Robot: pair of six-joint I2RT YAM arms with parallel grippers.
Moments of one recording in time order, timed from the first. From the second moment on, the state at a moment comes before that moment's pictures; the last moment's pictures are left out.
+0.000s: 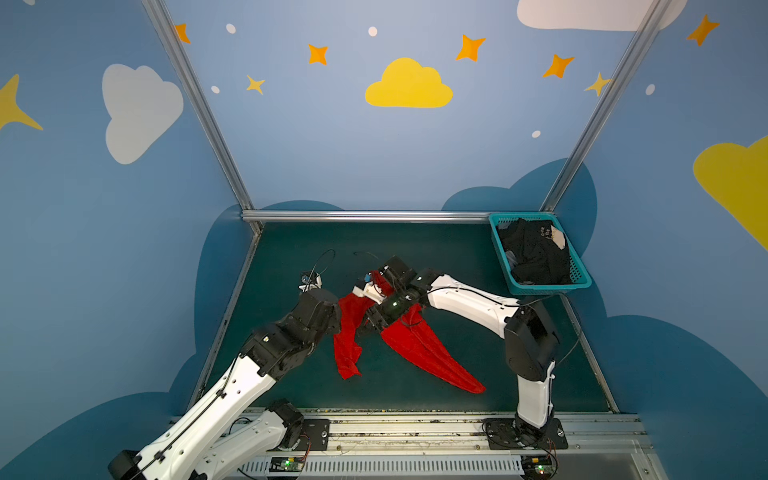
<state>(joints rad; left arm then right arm) -0.62 0.91 0.94 -0.84 -0.39 -0.62 0.86 1.92 1.57 -0.70 -0.70 0.18</state>
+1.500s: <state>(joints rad) -0.96 1.82 1.12 -1.16 -0.16 -0.69 0.38 1.95 1.45 -0.52 -0.56 0.32</state>
